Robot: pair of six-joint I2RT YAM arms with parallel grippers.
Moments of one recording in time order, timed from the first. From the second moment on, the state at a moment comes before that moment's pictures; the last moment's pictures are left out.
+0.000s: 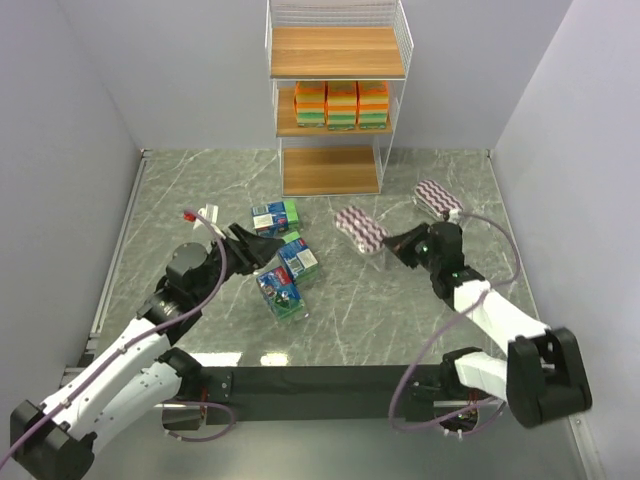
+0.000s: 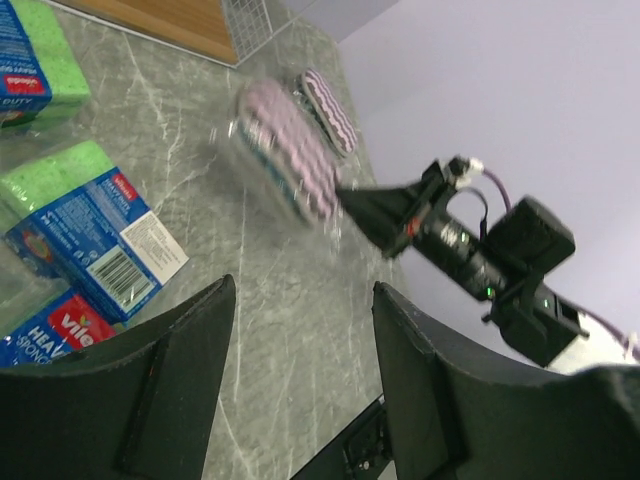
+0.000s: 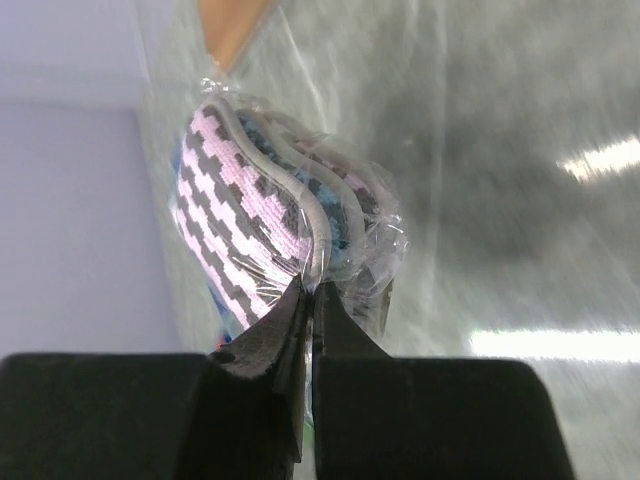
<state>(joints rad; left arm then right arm) -0.55 0.73 0.55 0.08 0.08 -0.92 0.22 1.11 0.47 0.16 -0.16 1.05</state>
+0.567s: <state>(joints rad) -0.55 0.63 0.49 0.02 0.06 -0.94 0.34 1.62 0.68 0.61 0.23 1.29</state>
